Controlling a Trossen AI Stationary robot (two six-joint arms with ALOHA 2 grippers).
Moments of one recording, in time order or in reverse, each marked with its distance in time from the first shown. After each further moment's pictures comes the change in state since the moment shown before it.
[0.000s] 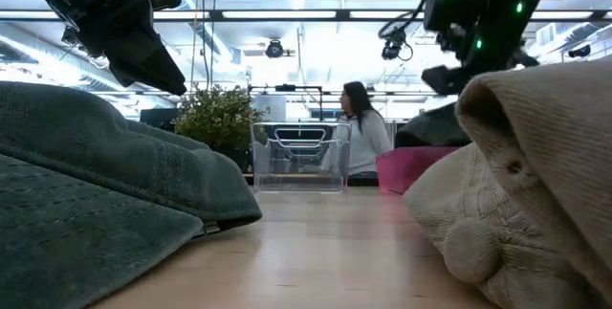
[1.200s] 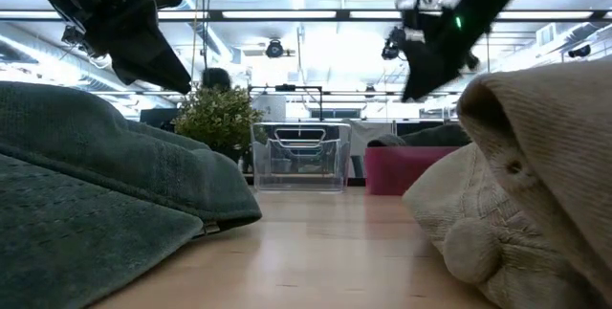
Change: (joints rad) left arm 0.001 0.000 0.000 0.013 -0.050 -0.001; right arm 0.066 -0.025 0.072 0.364 -0.243 -0.604
